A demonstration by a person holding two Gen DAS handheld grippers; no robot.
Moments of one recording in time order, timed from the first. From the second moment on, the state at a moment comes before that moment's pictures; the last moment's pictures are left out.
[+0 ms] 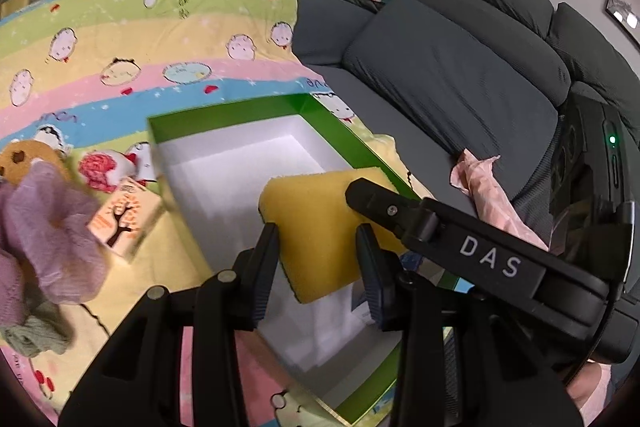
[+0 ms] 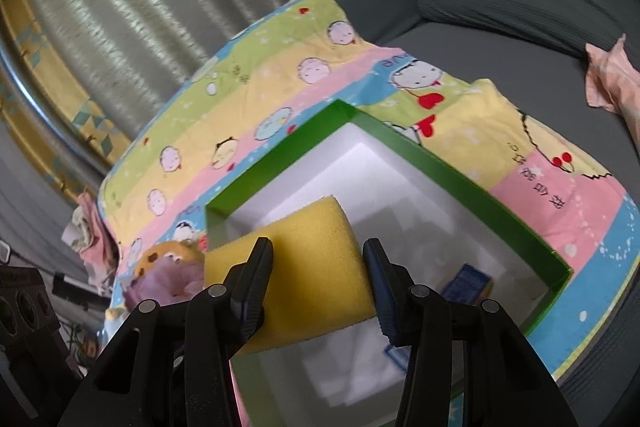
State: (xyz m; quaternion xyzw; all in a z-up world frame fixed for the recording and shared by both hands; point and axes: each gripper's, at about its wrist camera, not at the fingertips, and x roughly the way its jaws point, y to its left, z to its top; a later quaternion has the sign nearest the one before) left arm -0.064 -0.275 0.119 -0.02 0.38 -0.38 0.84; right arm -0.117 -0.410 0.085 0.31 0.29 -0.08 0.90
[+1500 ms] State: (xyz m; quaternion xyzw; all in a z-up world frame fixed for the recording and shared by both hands) left arm -0.074 -0.192 0.132 0.01 0.35 -0.26 0.90; right arm -0.092 -0.387 0.085 0.21 0.31 -0.15 0.91
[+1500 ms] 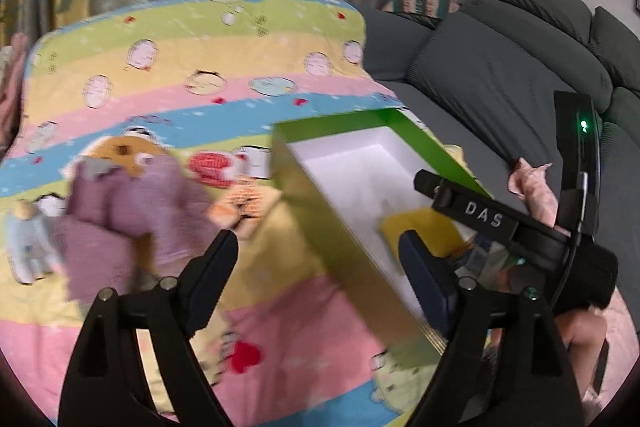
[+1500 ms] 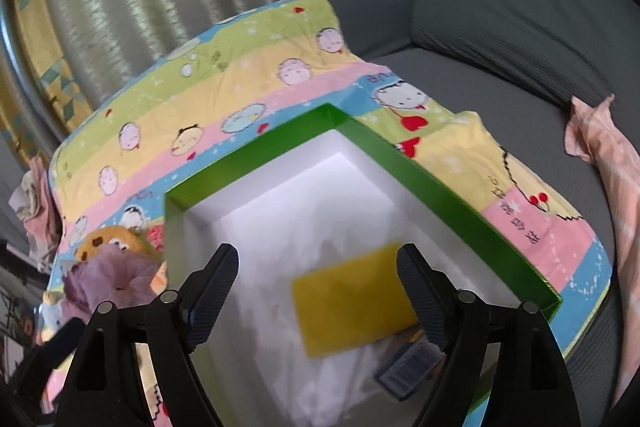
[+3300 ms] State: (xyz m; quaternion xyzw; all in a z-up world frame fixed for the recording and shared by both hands) left arm -0.065 0.104 0.065 -0.10 0.40 0.04 0.91; right arm -0.010 -0.107 0.047 0.07 0.37 0.09 0.92
